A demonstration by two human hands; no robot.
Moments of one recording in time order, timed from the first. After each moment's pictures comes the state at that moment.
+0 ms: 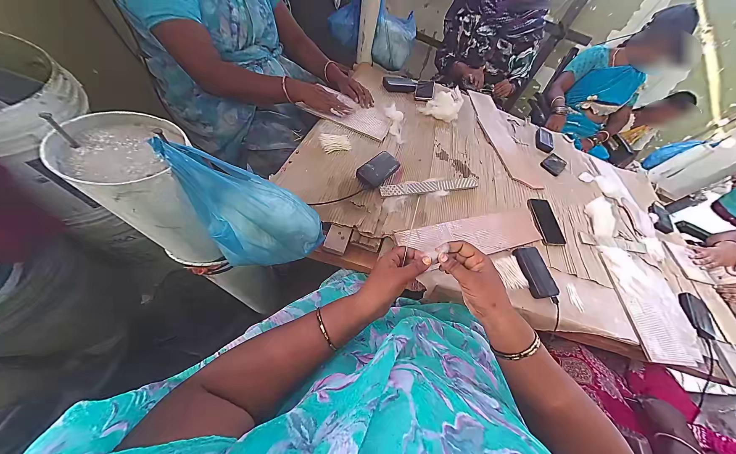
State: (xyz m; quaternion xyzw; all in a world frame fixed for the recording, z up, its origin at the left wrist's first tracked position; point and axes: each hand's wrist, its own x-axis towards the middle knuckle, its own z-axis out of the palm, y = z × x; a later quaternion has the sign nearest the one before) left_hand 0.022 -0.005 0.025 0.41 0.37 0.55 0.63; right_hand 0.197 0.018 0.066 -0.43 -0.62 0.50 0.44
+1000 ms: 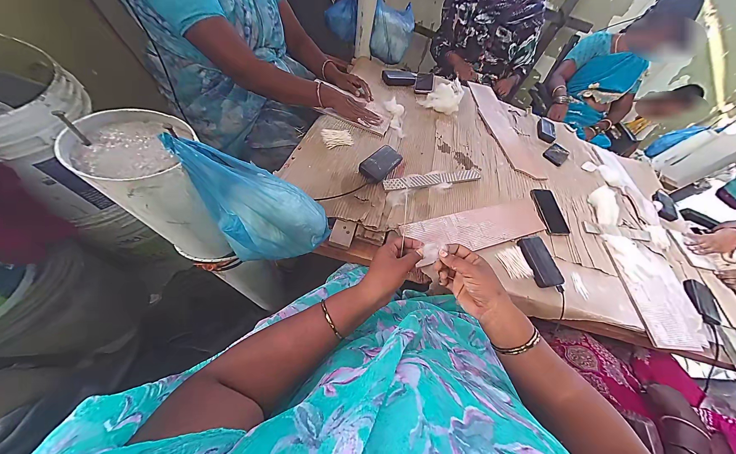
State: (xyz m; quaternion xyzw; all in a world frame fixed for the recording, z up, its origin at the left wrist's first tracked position) left_hand 0.016 -0.004 0.020 0.39 0.44 0.53 0.61; right_hand 0.178 0.002 0.067 -0.50 -0.41 0.63 0.43
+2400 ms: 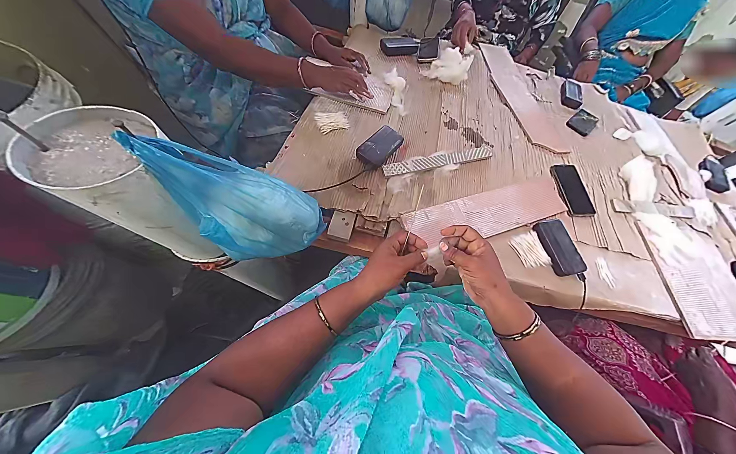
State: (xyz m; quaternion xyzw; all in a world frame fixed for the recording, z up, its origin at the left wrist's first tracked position) left_hand 0.011 0.002 0.009 0.47 0.42 0.48 0.61; right_hand 0.195 0.026 0.034 -0.45 -0.53 0.56 0.45
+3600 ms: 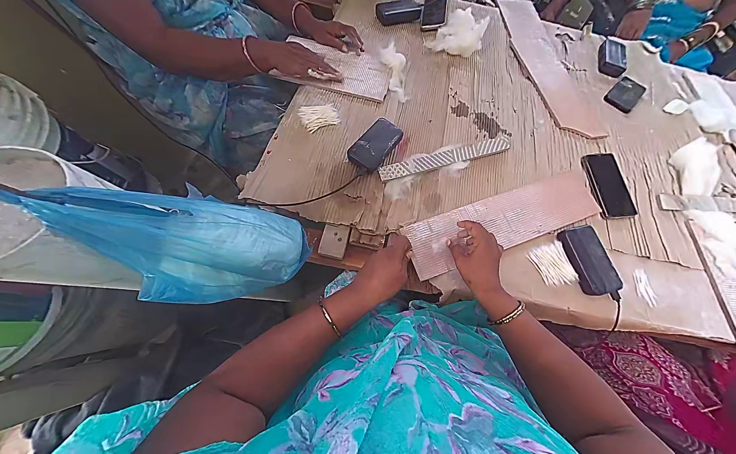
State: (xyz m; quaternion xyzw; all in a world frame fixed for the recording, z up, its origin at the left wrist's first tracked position) left_hand 0.010 0.072 -0.015 0.68 0.61 0.14 0.38; right_hand 0.216 0.115 -0.033 -0.64 -0.70 0.17 0.27
